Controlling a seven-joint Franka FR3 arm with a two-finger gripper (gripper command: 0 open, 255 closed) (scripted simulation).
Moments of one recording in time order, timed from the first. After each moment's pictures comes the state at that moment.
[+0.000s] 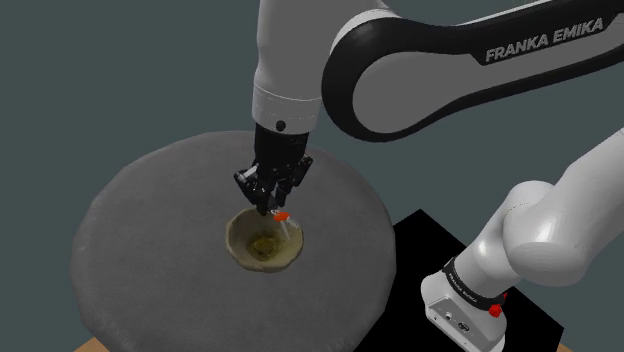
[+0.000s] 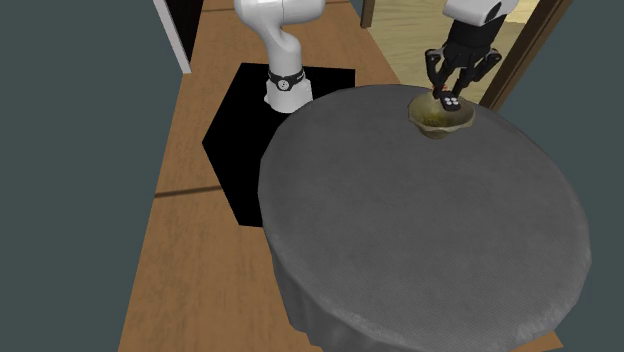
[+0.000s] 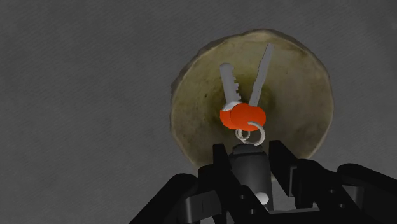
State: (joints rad) arm 0.32 -0.12 0.57 -2.14 0.10 2.04 0.76
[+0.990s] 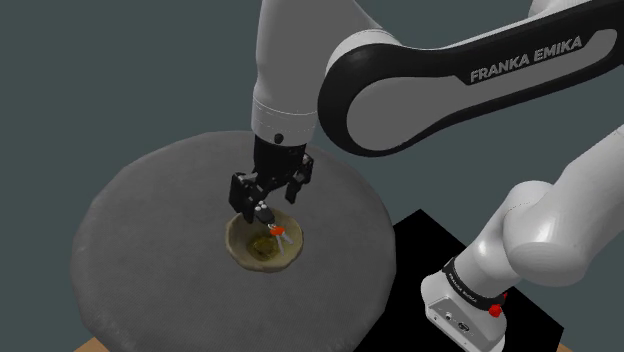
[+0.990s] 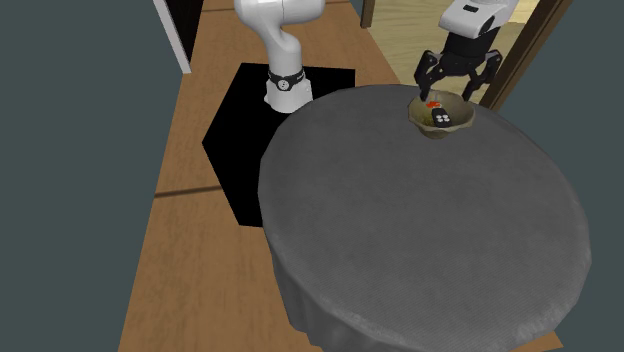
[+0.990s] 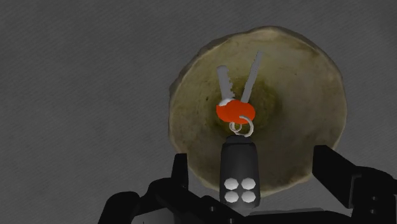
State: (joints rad) arm 0.32 -0.11 0.58 -2.17 0.09 2.09 0.76
